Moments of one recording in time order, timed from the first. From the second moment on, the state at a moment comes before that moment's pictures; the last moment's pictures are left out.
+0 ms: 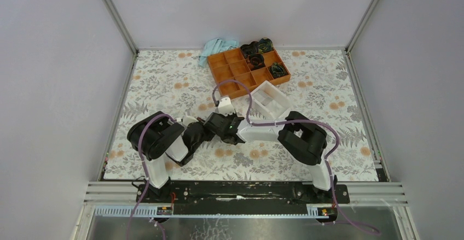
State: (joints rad) left arm -0.57 1.83 0.22 1.20 -0.16 -1.32; right arm 1.09 2.04 1.33 -0.37 0.80 0.56
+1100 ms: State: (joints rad) left arm -0.62 1.75 0.27 1.03 -0.21 -1.27; right arm 1.09 1.90 1.00 0.03 0.81 0.72
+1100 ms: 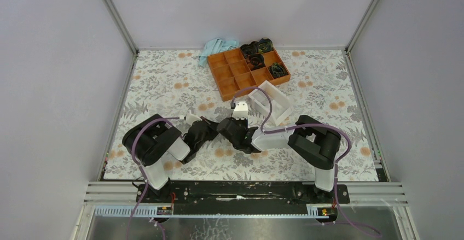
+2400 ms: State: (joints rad) left arm -0.66 1.73 0.28 0.98 -0.25 -1.26; right arm 1.06 1.87 0.89 0.23 0.74 0.96
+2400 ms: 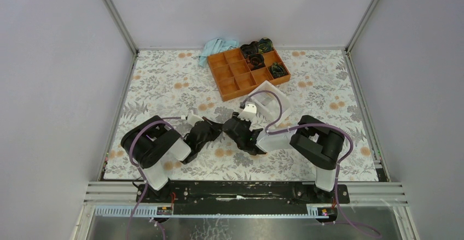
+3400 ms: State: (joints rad) left arm -0.66 1.72 0.31 0.92 -0.26 -1.24; right arm 1.07 1.76 0.85 0.07 0.74 0.58
